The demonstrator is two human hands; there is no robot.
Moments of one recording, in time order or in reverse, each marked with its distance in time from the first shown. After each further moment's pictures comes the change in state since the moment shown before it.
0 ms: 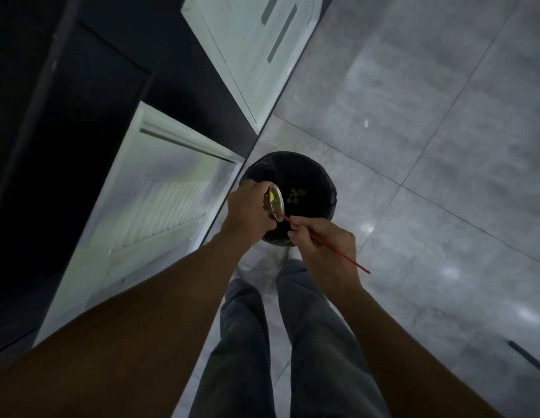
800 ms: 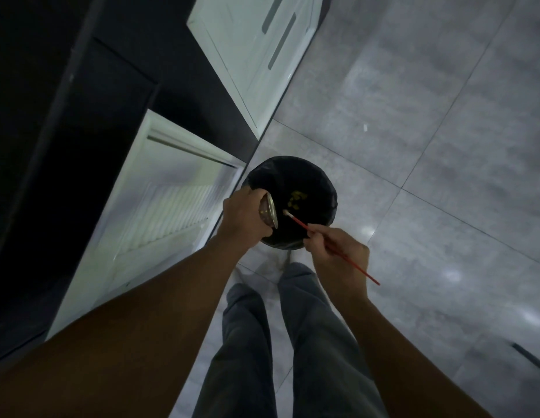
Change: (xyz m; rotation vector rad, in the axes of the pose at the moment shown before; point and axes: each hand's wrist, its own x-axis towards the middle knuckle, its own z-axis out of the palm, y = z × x) left_hand -0.001 -0.013 -0.003 0.099 -0.013 0.005; right_hand -0.012 0.008 -0.007 0.000 0.140 0.062
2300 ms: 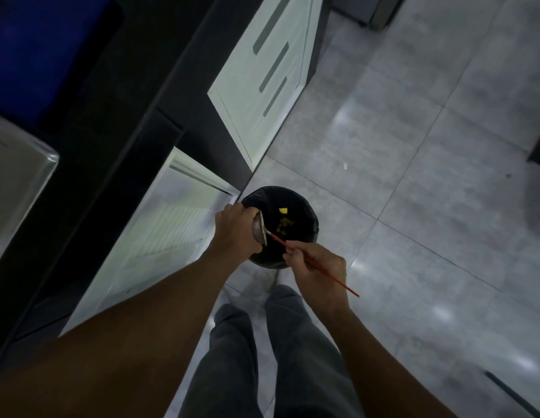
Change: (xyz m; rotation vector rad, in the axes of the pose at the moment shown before) left_hand -0.043 0.029 -0.044 0.124 0.101 0.032; right_hand -0.018 -0.051 -0.033 -0.098 -0.075 -0.104
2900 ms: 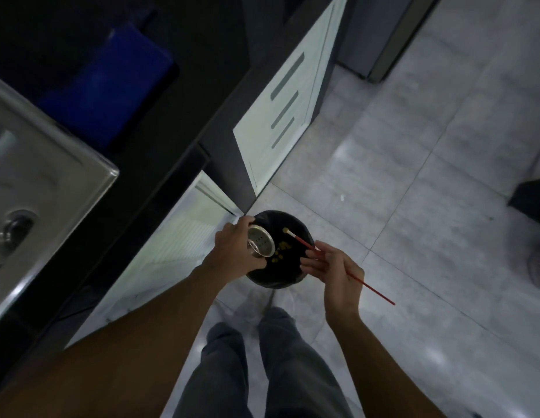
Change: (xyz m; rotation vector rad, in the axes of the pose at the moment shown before) left_hand -0.040 -0.010 -0.041 -0.395 -0.033 -0.057; right_hand 0.004 -0.048 -0.040 0.599 0.149 0.305
